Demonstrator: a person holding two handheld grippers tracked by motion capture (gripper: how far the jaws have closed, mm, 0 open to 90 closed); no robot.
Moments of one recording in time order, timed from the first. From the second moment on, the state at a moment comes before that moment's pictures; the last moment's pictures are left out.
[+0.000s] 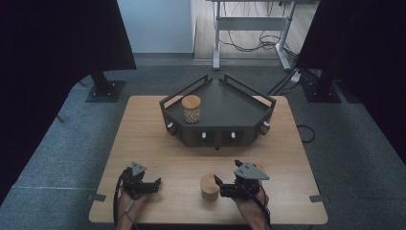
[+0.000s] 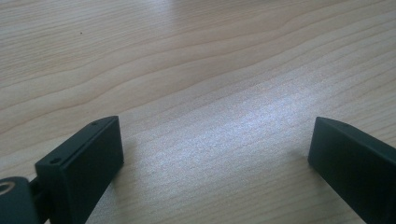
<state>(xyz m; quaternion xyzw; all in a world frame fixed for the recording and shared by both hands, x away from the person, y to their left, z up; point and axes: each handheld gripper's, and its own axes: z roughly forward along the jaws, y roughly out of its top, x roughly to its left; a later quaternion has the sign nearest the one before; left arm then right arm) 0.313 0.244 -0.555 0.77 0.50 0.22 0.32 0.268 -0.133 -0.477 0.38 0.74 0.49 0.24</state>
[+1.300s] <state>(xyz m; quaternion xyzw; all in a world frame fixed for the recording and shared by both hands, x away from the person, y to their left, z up) 0.313 0.244 -0.555 0.77 0.50 0.22 0.32 0.255 -0.103 -0.490 0.34 0.76 0.51 0.21</state>
